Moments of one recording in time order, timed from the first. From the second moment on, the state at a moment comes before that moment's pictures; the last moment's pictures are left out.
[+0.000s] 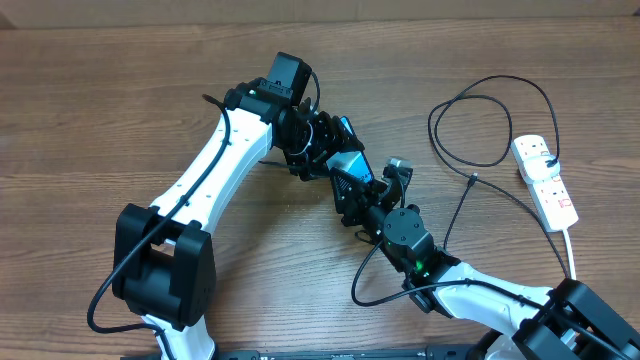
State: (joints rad) left arm -0.40 1.91 1.58 -0.94 0.63 -0.89; right arm 0.75 1.47 0.39 0.88 0.20 0.86
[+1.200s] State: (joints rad) left arm -0.41 1.91 1.59 -0.88 0.61 -0.88; right arm 0.73 1.49 0.39 0.90 0.21 0.89
